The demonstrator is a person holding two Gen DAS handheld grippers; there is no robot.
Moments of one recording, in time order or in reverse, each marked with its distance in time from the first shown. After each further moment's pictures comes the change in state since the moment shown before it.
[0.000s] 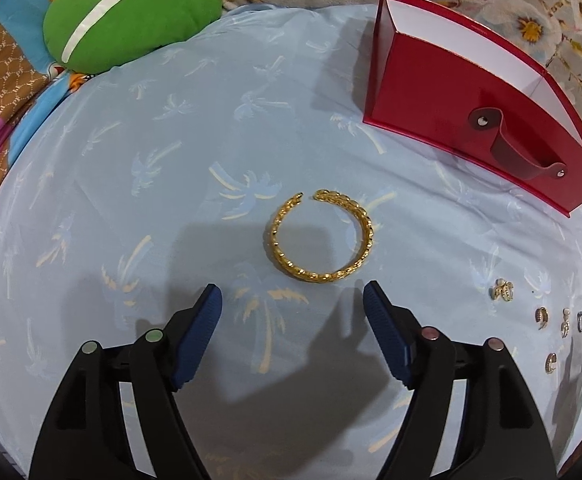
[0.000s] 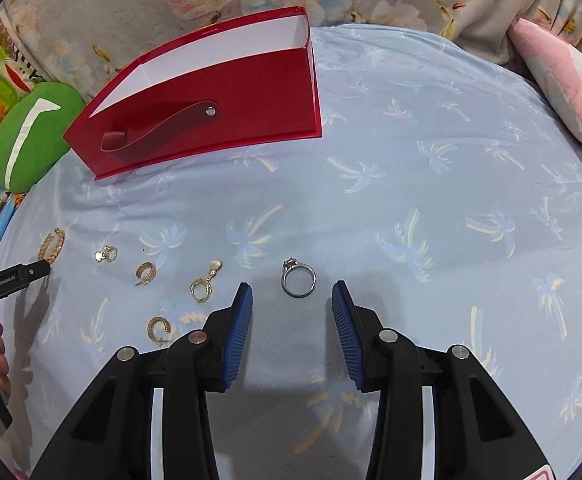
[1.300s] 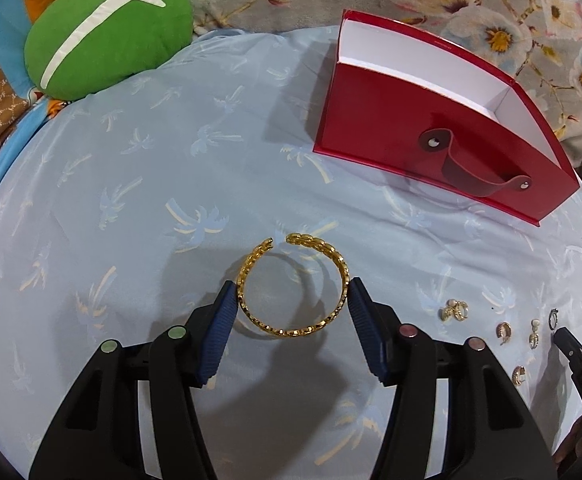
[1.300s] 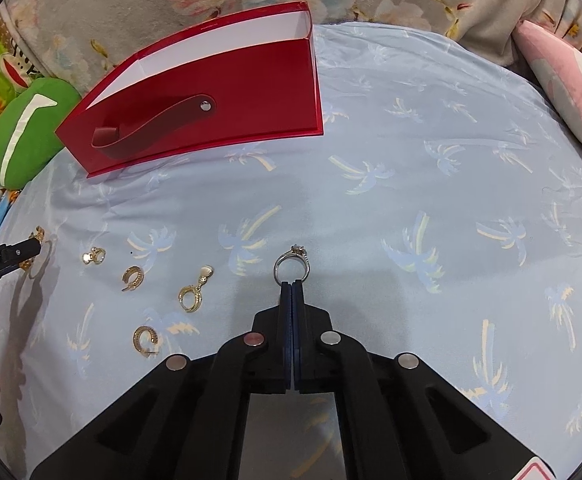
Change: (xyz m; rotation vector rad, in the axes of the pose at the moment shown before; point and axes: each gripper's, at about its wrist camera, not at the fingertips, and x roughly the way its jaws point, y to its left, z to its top) left arm -0.016 -0.027 0.009 0.032 -0.074 -0.079; right arm 0.013 0.001 0.003 -0.013 -0.009 -0.006
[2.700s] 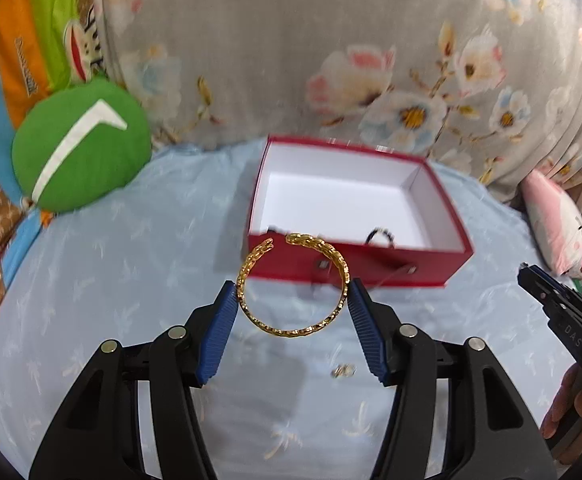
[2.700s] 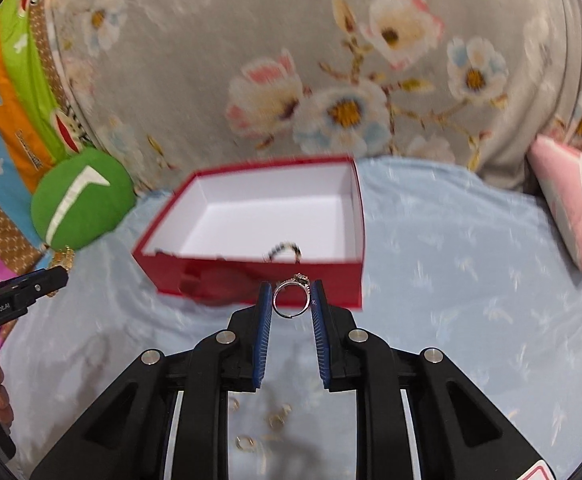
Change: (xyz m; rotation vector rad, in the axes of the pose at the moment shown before) left arm -0.133 -0.043 0.059 0.115 -0.264 -0.143; right arm -0.111 0.043 0.093 -0.088 -0.334 0.088
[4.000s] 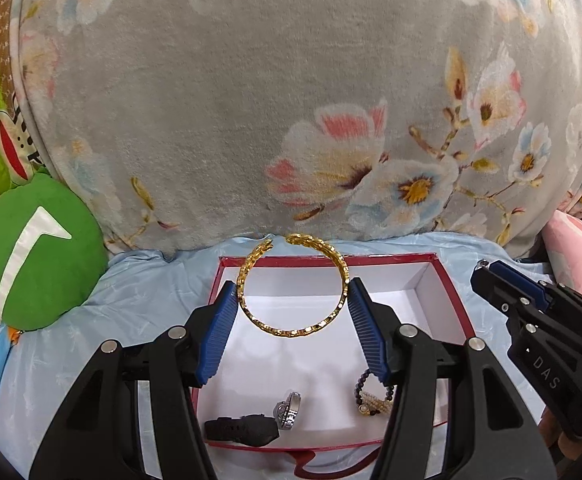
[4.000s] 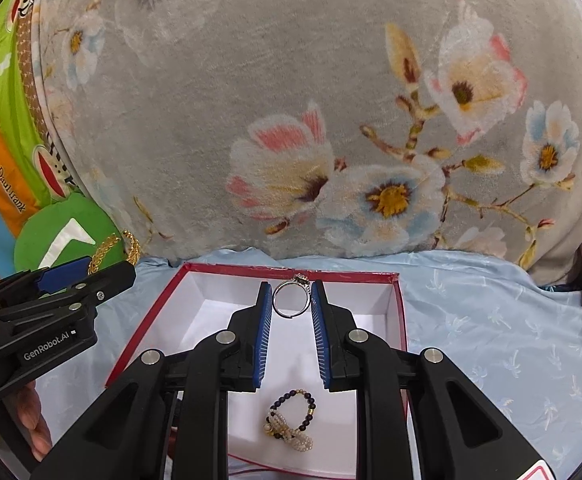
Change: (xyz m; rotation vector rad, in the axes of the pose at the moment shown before) left arm 0.122 -0.058 0.138 0.099 -0.127 0.024; right arm 0.127 0.009 0.135 -0.053 -0.081 0.039
